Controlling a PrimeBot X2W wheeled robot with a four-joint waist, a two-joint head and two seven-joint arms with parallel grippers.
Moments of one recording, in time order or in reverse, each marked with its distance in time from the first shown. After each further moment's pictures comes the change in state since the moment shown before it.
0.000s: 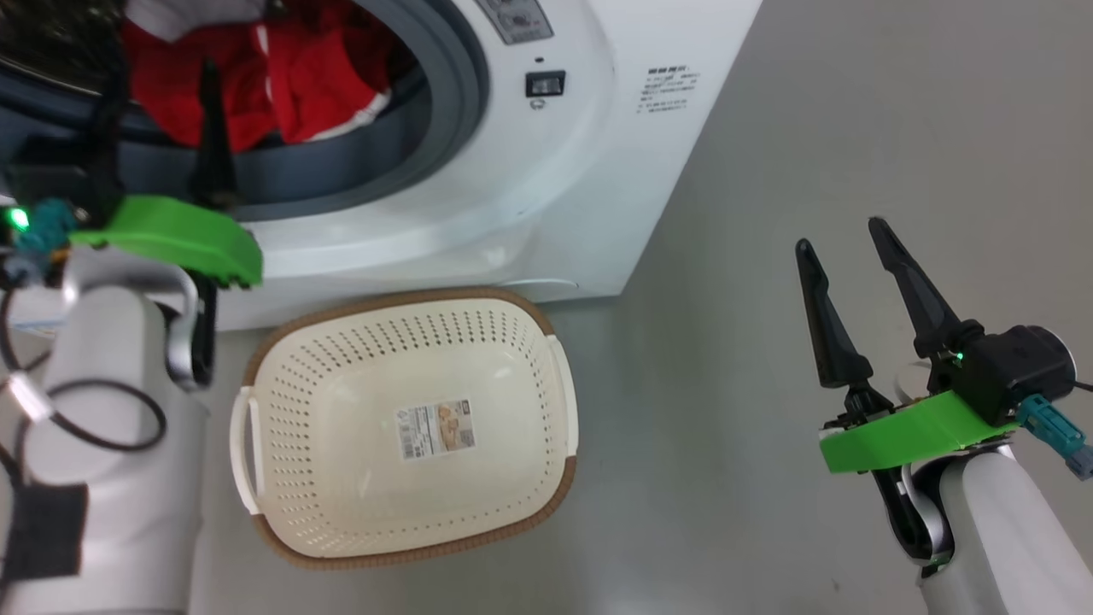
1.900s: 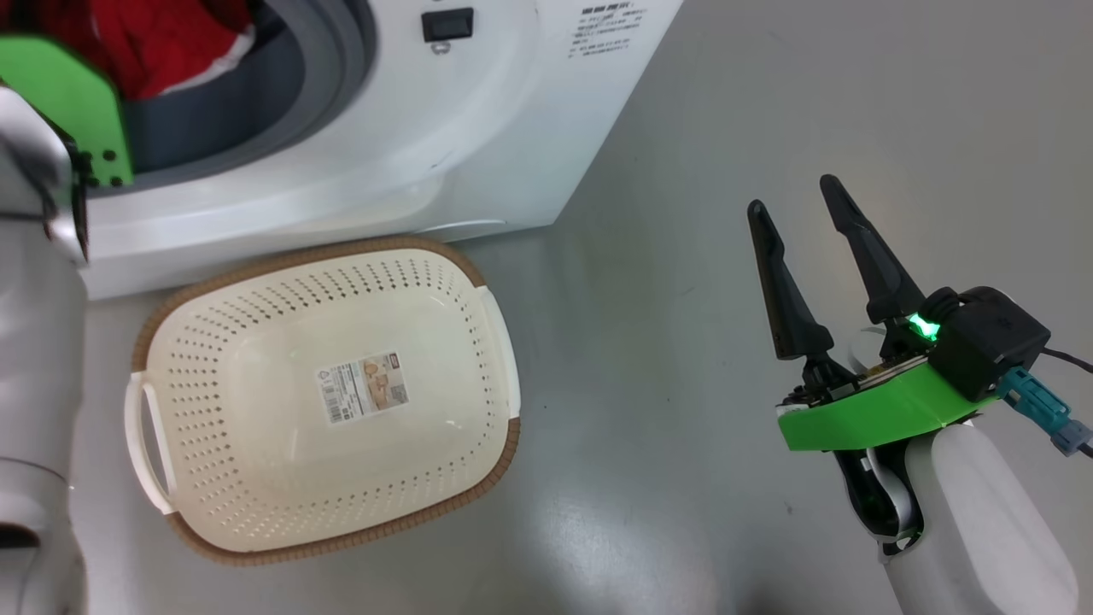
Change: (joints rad) left arm -0.454 0.141 -0.138 0.558 0.102 0.156 0.261; right arm -0.077 0.030 0.083 -0.035 0.089 0.000 0.000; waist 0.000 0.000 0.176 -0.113
